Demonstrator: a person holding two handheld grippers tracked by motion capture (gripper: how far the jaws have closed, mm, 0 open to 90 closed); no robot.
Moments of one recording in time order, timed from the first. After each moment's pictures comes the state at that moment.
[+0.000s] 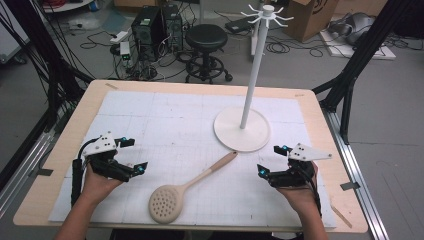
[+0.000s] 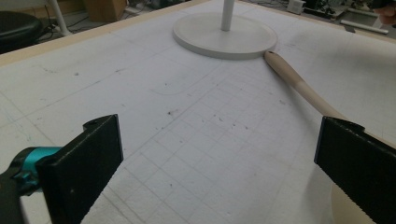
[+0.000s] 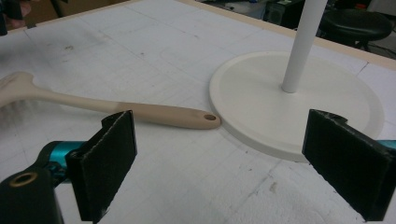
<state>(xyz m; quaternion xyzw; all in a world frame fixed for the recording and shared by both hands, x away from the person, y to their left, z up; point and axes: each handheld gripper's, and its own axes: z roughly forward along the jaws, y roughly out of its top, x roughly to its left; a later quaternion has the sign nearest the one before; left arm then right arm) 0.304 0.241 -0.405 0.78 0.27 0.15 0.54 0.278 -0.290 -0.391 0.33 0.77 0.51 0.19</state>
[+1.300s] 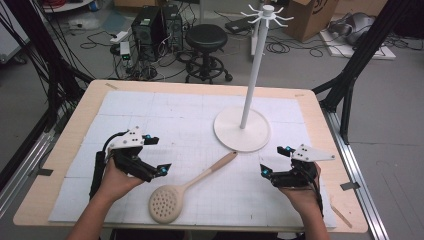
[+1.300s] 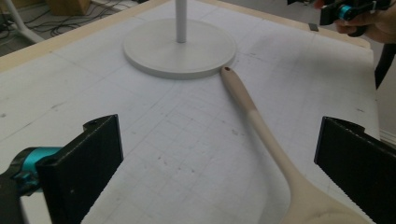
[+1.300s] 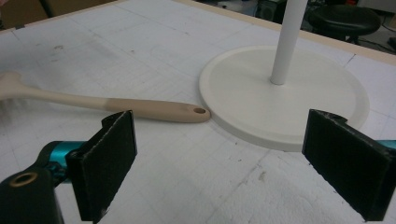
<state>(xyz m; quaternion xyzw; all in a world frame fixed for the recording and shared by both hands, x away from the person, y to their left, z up) 0.302 0.163 -0.369 0.82 0.22 0.10 0.52 0.277 -0.298 -0.395 0.34 0.77 0.50 0.20</state>
